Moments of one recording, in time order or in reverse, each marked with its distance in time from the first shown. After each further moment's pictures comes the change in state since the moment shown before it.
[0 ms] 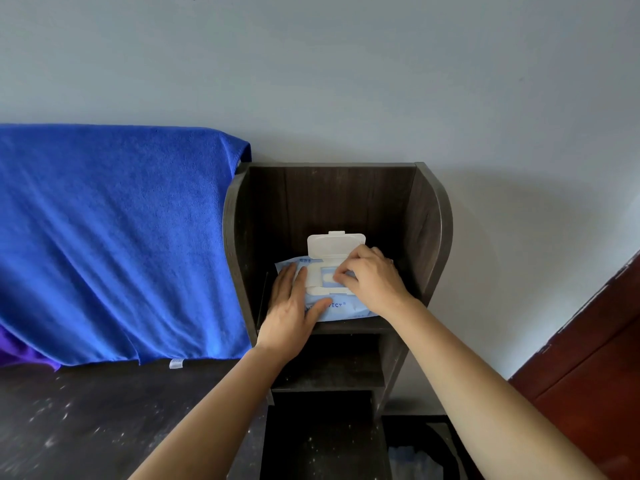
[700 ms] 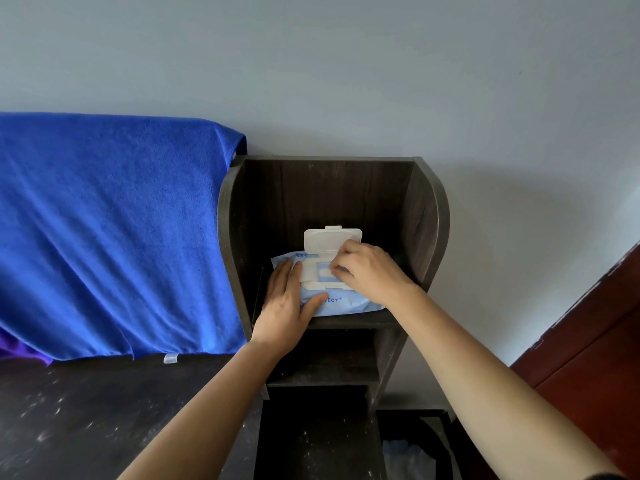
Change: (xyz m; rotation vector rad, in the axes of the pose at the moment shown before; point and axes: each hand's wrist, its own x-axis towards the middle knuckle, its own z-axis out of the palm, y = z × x) left_hand -0.001 0.002 -0.001 -0.026 0.016 0.000; right_hand 0.004 0.000 -0.019 -0.106 -0.047 -0.262
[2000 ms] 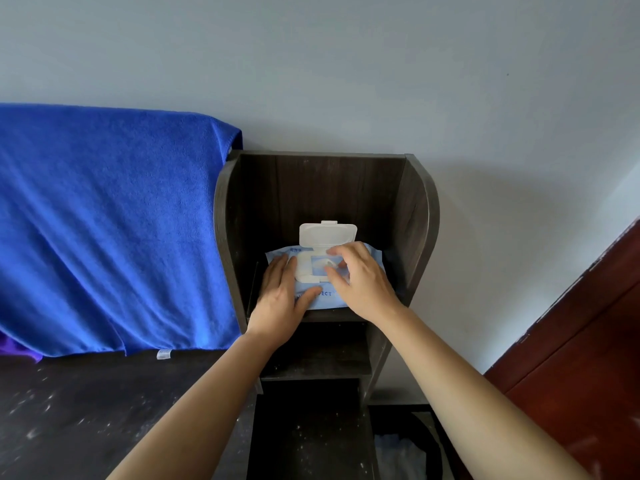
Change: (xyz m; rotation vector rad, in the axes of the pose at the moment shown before) left_hand 0.002 -0.003 0.003 0.007 0.002 0.013; right_hand -0.028 -0.016 0.028 0.343 0.294 0.187
